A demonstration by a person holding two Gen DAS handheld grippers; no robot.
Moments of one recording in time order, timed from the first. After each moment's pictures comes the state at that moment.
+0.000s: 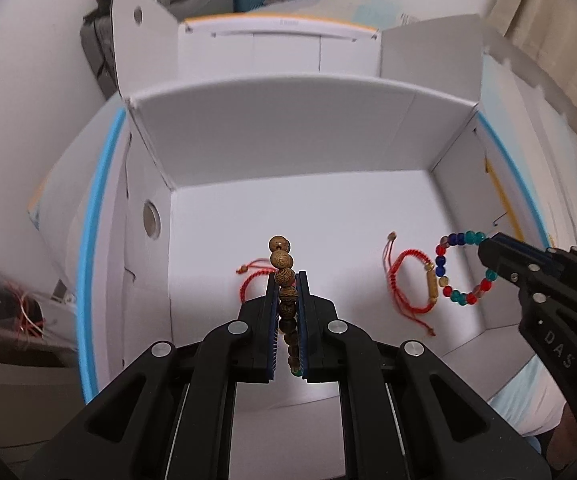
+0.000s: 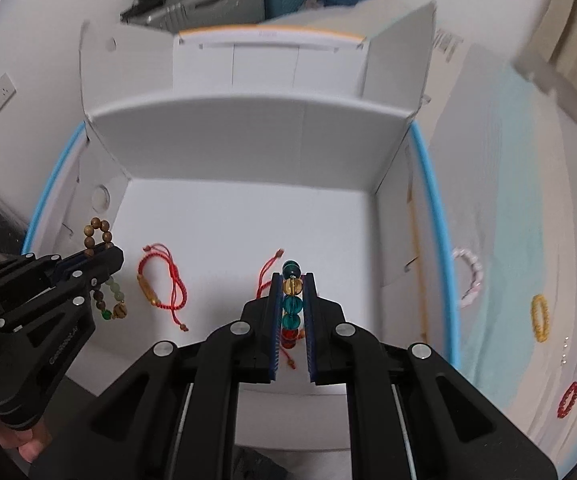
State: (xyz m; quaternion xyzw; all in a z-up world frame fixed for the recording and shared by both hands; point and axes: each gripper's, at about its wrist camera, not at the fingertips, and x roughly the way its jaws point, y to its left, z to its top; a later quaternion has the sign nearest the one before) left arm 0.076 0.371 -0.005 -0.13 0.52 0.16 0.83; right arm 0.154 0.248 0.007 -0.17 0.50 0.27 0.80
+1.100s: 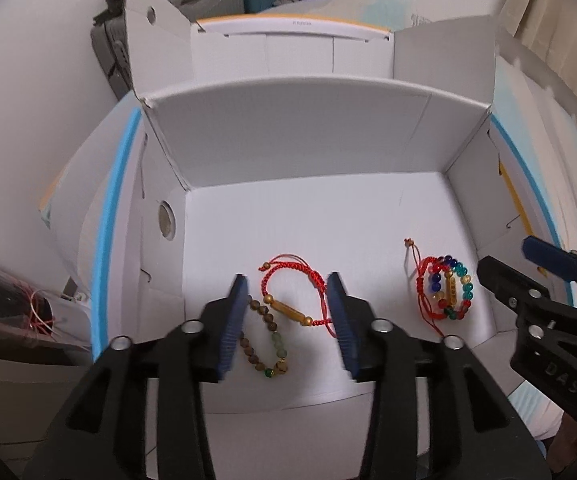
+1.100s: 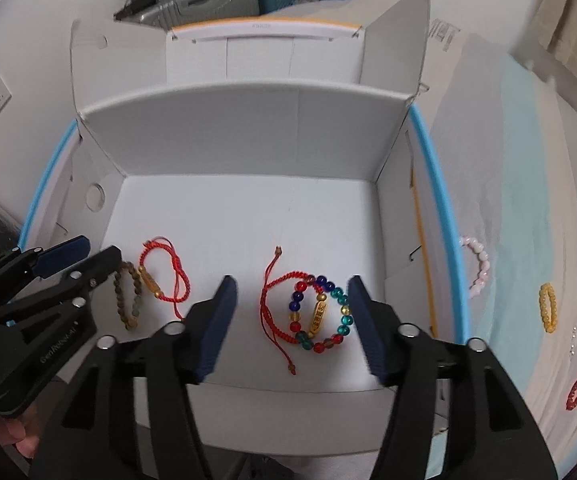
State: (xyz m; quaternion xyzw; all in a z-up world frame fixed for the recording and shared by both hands) left arm 0.071 0.371 0.001 -0.12 0.51 0.19 0.83; right arm 0.149 0.238 0.013 -0.15 0.49 0.26 0.82
